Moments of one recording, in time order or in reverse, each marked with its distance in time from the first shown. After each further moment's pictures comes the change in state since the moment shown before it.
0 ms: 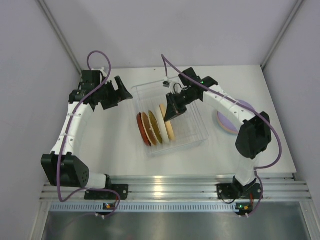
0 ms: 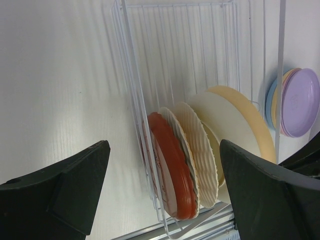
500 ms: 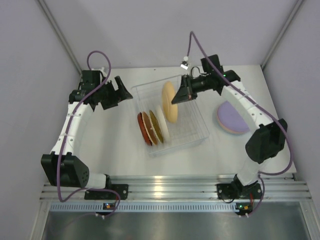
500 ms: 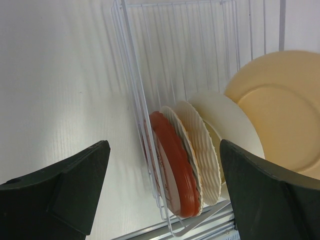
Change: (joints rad) left arm 0.000 0.000 0.000 0.000 -0.003 0.000; right arm -0.148 -0.090 0.008 0.104 -0.185 0.086
